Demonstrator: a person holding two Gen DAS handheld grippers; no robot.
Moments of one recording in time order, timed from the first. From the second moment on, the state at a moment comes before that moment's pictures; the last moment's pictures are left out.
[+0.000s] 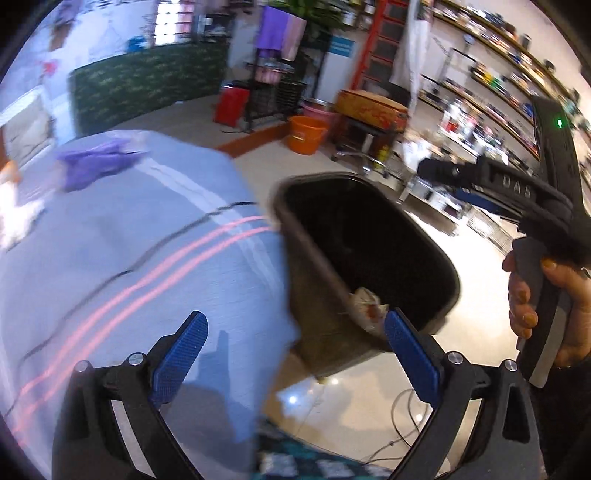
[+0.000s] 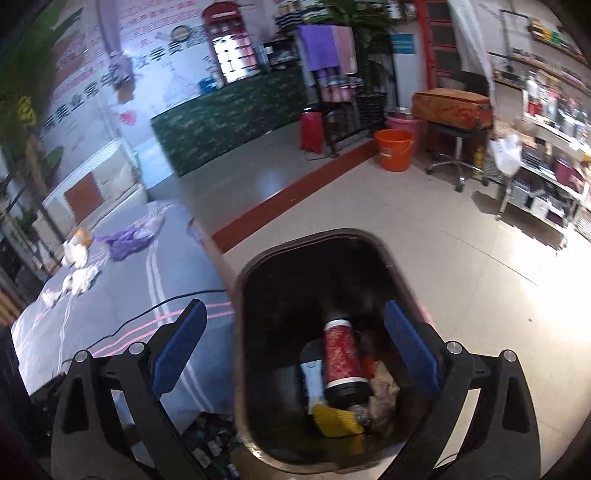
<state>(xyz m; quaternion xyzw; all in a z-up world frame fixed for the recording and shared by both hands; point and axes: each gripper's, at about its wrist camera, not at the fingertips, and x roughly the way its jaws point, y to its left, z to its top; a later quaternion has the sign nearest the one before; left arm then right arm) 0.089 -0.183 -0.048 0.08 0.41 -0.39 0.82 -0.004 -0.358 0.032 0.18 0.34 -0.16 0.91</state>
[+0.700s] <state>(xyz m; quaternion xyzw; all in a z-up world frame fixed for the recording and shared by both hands) 0.164 0.061 -0.043 -0.02 0.44 -0.15 0.89 0.169 -0.148 0.021 -0.12 0.39 0.05 0.91</state>
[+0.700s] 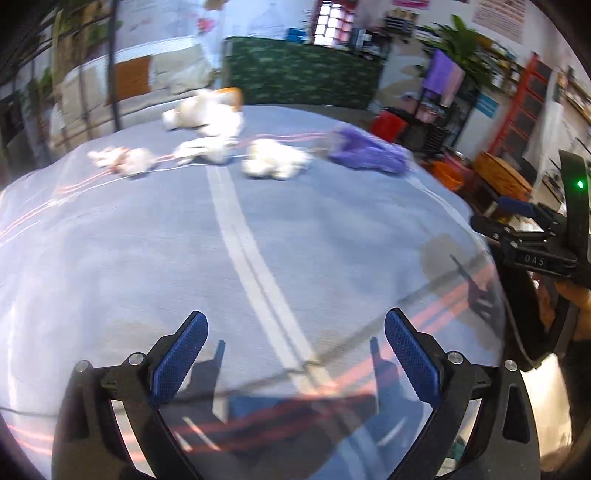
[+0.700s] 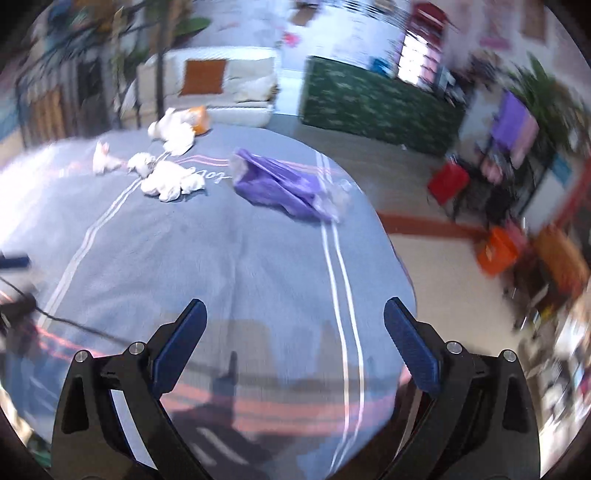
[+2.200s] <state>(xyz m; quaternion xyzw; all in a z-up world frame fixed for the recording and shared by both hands) 0.262 0.130 -0.019 -0.06 0.41 -0.05 0.91 0.247 -0.113 0.043 -0.14 0.36 0.10 0.92</state>
